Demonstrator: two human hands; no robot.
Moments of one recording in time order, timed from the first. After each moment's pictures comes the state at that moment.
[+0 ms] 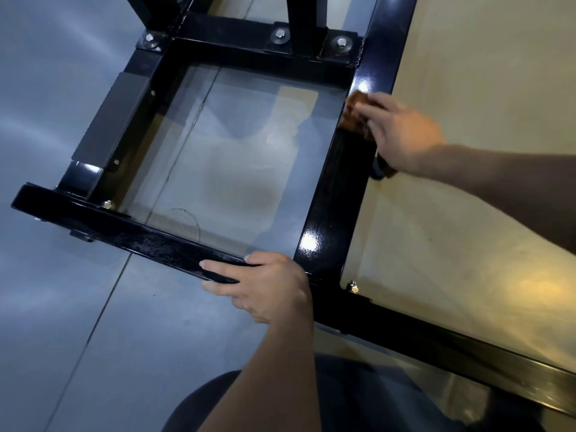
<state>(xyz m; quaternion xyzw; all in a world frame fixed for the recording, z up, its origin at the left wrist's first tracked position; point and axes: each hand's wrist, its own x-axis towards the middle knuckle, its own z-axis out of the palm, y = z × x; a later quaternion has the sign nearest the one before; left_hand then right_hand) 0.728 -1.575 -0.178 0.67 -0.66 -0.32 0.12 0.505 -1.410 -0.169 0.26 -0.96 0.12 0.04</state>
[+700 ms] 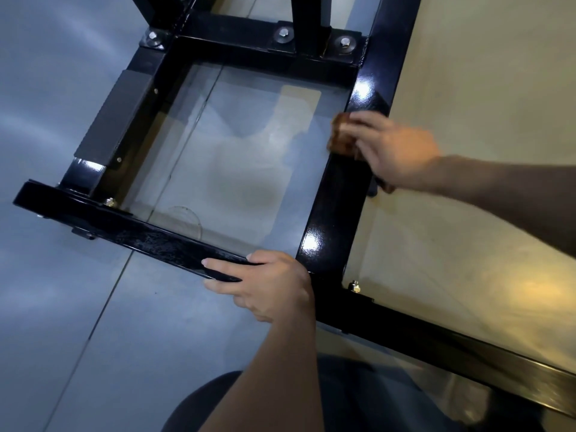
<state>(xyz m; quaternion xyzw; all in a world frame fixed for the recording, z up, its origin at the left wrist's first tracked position) 0.728 -1.575 -0.178 0.68 -0.66 -0.31 0.12 0.526 -1.419 -0.172 0.33 -0.94 0.12 0.03</state>
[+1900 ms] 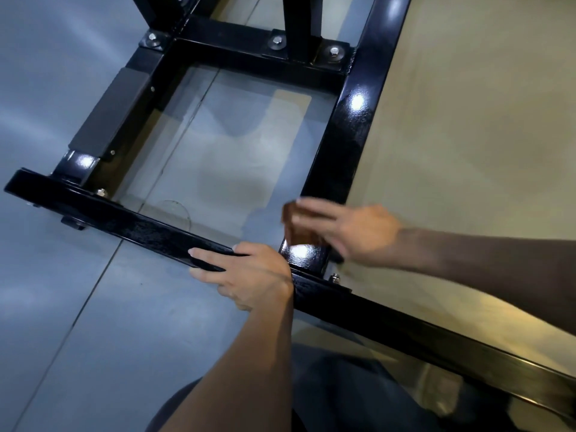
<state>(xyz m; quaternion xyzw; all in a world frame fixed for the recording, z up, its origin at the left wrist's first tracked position) 0.729 -1.575 -0.175 0.67 -0.66 -0.32 0.13 0.647 -1.426 -0.162 0.46 -0.88 0.09 -0.09</state>
